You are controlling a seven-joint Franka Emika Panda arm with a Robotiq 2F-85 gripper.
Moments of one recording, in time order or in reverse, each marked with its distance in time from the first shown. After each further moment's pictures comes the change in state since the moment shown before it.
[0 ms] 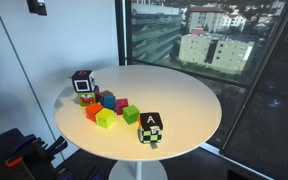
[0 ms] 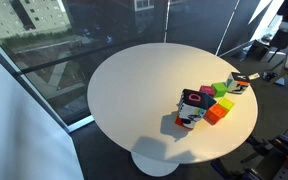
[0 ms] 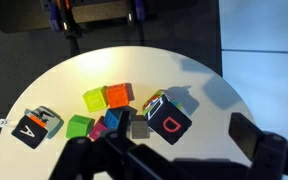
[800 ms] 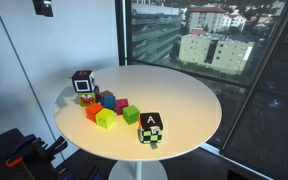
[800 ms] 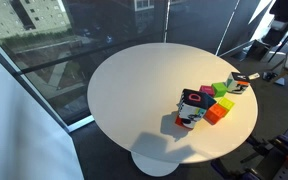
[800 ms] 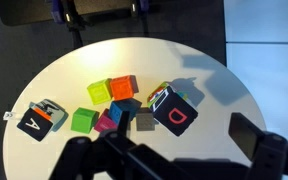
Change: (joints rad) arm -0.014 0.012 -0.001 -0.004 -0.024 0.040 0.000
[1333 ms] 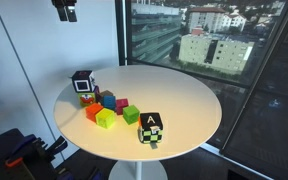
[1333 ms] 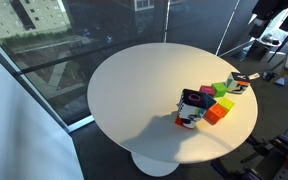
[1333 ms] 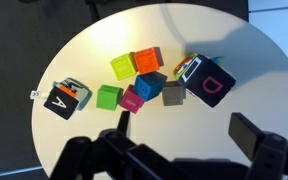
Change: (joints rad) arm -0.060 0.041 -0.030 -0.024 -0.099 0.135 0.000
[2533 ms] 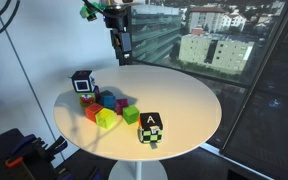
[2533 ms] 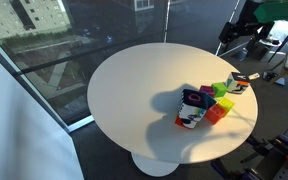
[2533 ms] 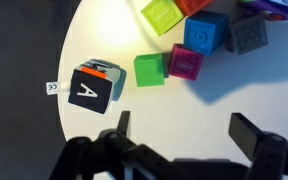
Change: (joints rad) arm -0.099 0.387 -0.137 0.035 -0.125 0.350 0.138
